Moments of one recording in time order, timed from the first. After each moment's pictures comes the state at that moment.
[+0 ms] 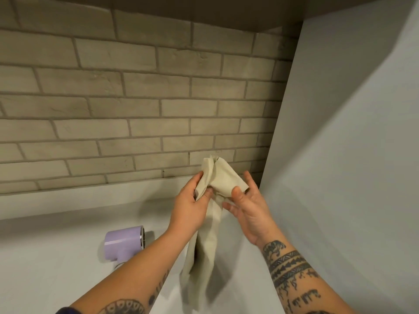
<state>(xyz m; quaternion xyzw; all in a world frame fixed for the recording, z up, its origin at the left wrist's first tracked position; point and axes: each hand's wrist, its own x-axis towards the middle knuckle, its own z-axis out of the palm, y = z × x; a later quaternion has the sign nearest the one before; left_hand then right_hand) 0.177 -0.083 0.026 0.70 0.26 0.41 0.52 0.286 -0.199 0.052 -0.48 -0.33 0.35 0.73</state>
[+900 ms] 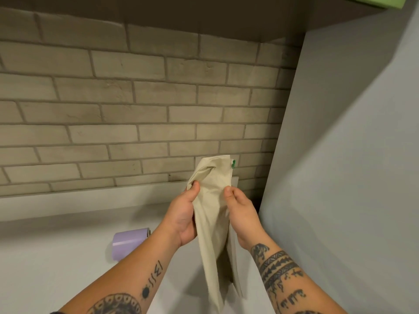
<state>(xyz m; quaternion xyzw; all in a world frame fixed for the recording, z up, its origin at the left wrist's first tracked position) 0.152 -0.086 0.053 0.39 0.21 0.24 0.87 0.258 -0.183 0.051 -0.60 -0.32 0.27 0.68</state>
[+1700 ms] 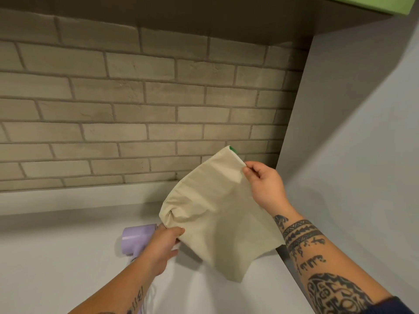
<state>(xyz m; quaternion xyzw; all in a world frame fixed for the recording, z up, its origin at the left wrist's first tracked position) 0.089 -0.065 -0.036 0.49 0.44 0.26 0.70 0.310 -0.180 0.096 -0.72 -0.42 0.03 0.54</state>
